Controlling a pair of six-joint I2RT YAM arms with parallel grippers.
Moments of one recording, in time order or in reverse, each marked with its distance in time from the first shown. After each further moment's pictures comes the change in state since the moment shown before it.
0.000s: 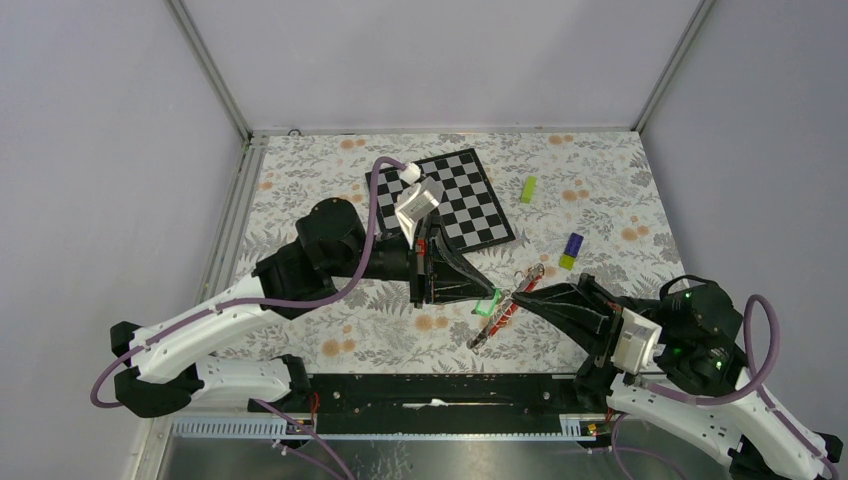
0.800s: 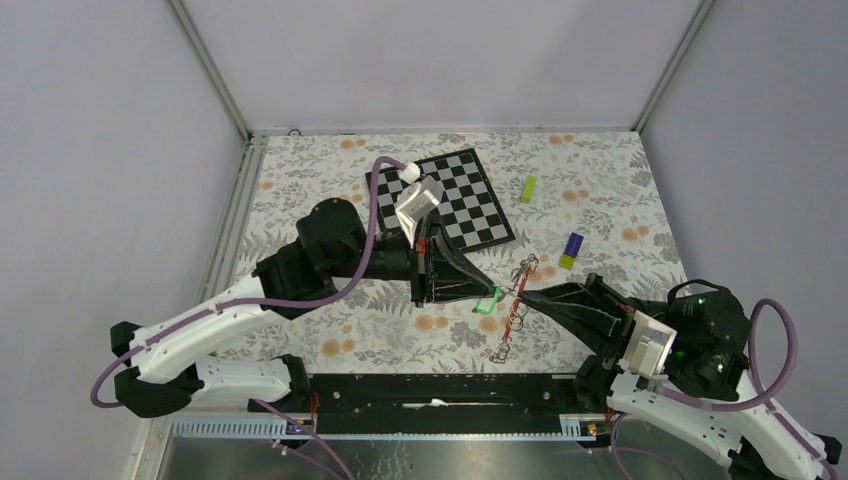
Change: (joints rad) left arm 0.000 0.000 0.000 -0.001 -0.019 0.000; right arm 0.000 -0.023 -0.012 0.086 0.008 0.035
